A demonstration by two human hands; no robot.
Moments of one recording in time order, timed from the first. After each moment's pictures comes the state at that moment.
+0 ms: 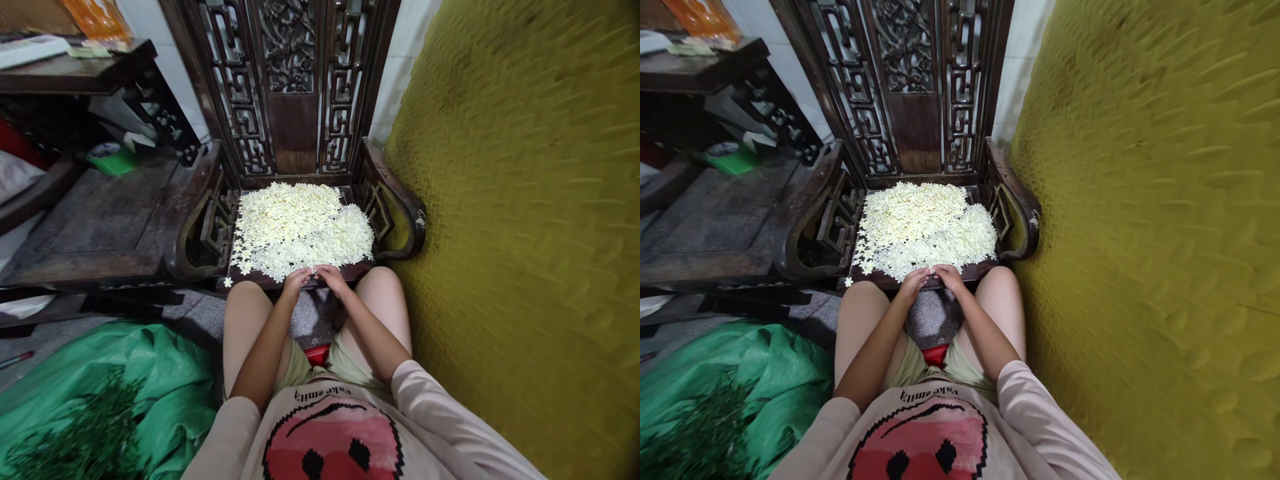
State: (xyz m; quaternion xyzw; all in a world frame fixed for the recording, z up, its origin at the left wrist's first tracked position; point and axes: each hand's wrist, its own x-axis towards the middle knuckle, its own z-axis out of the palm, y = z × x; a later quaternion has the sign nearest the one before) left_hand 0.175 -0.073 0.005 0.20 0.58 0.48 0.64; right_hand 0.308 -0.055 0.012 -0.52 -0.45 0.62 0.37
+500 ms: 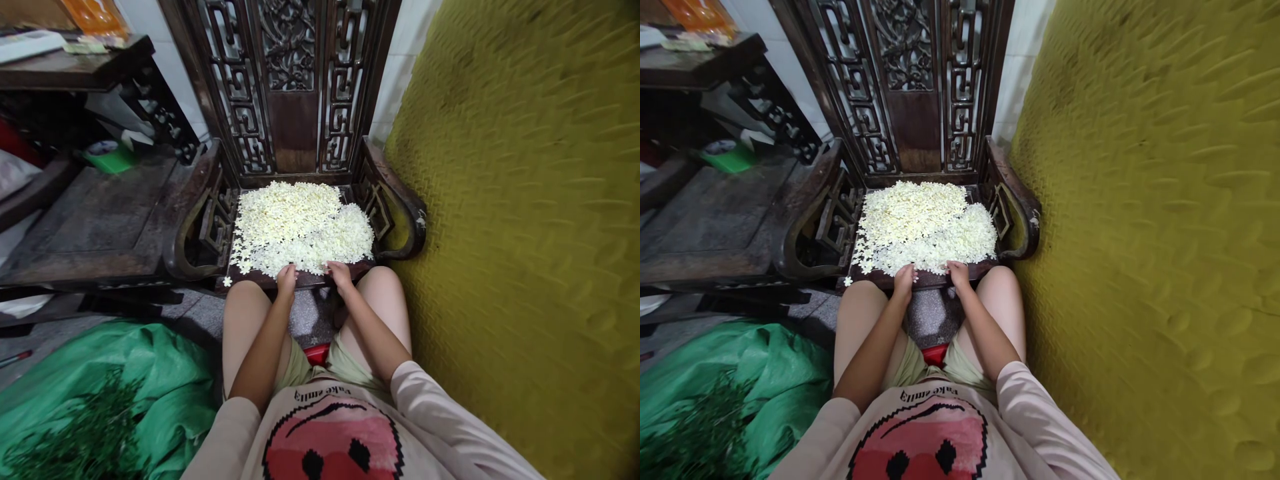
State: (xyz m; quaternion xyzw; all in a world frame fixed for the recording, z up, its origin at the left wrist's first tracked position) left_hand 0.169 -0.065 0.005 0.16 0.67 0.53 0.48; right_hand 0.318 -0.044 0.003 -0.63 -0.33 0.55 0.44
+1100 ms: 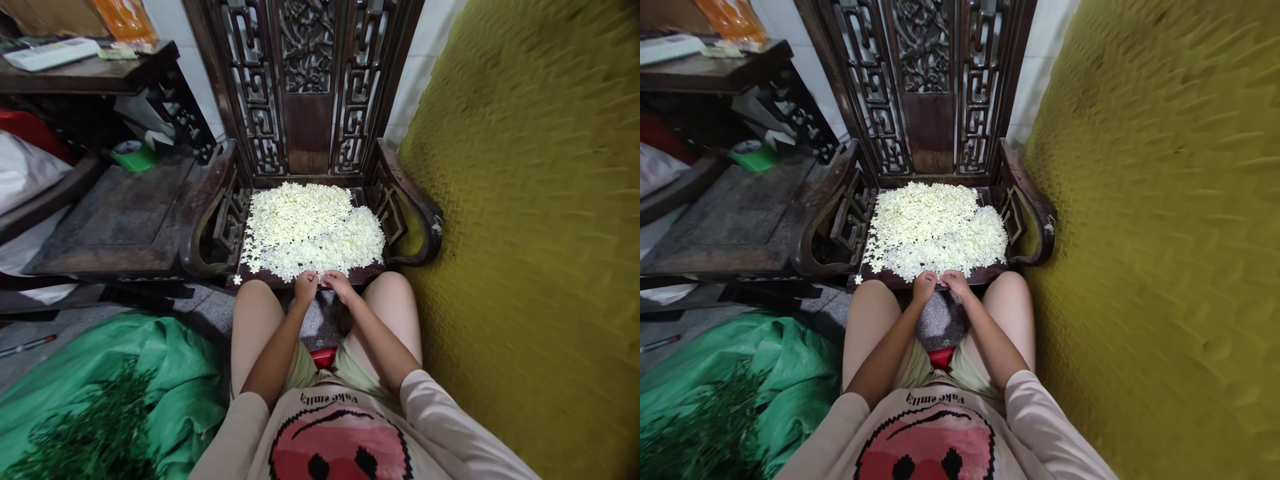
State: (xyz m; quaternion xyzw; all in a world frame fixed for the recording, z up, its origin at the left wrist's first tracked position) left_hand 0.185 -0.082 -0.006 0.43 0.73 0.36 0.39; right_hand 0.296 -0.062 0.003 -0.54 -0.30 0.69 0.37
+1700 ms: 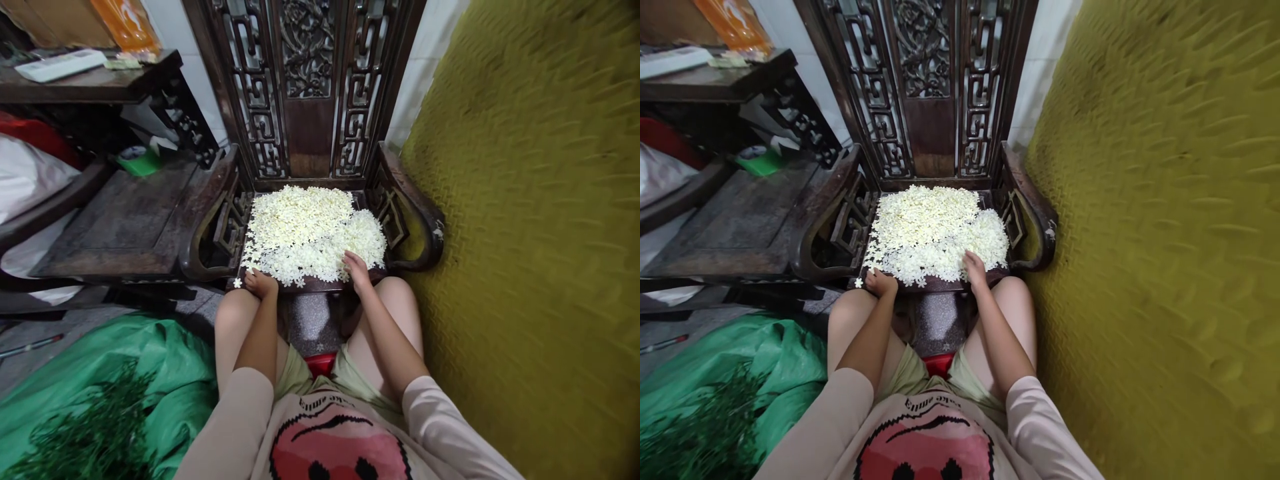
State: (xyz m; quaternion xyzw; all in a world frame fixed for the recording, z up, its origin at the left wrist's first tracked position) left_hand 0.080 -0.059 -0.029 0.29 0.92 0.25 0.06; right_hand 0.339 -0.018 0.023 -0.59 -0.33 0.56 0.47
